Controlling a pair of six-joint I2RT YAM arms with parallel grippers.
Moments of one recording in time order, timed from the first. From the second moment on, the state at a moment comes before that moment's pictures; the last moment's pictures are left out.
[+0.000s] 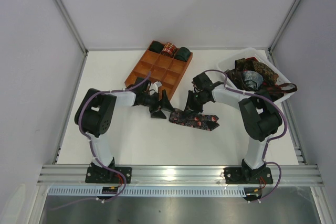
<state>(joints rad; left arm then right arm) -0.37 1.89 0.99 -0.14 0.83 -0.63 0.53 1.85 1.18 -0.45 -0.42 0.71</state>
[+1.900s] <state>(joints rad) -0.74 2.04 1.62 -0.84 0.23 -0.52 0.44 1.78 1.11 -0.43 -0.49 0.72</state>
